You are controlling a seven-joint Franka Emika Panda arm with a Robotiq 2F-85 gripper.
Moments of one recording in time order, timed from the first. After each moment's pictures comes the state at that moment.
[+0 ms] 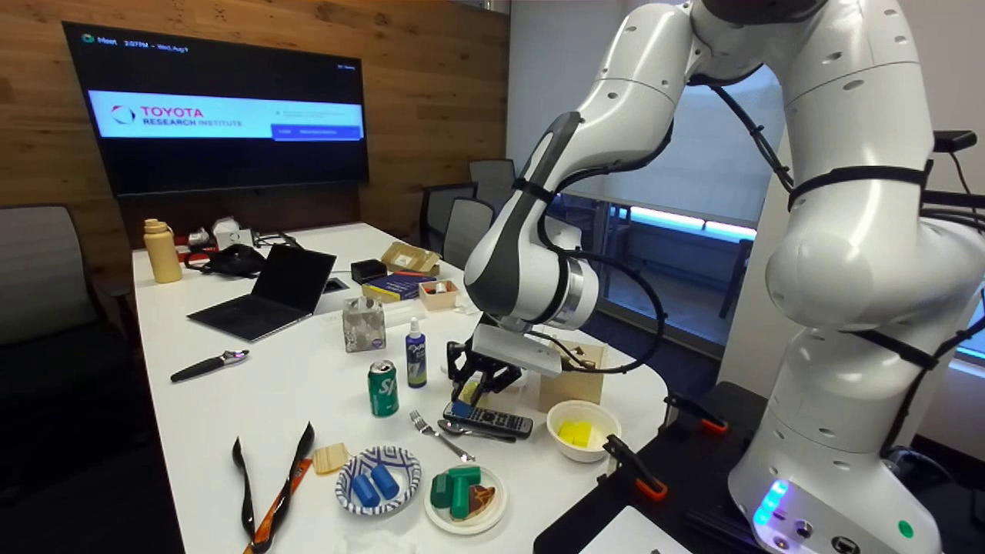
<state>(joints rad) -0.34 0.44 0.87 -2.64 0.84 3.41 0.14</state>
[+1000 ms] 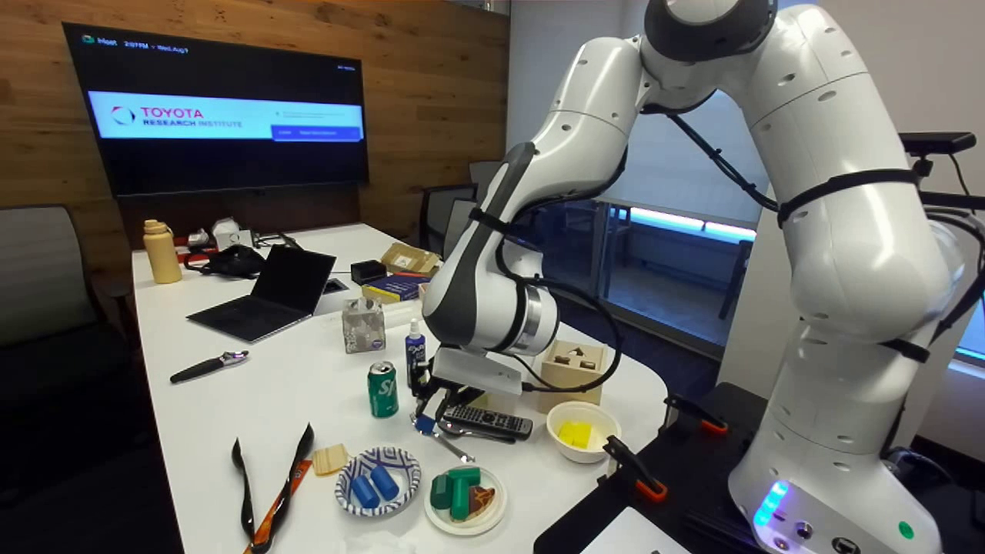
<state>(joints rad) -0.04 0.58 0.64 -2.45 0.81 3.45 0.14</state>
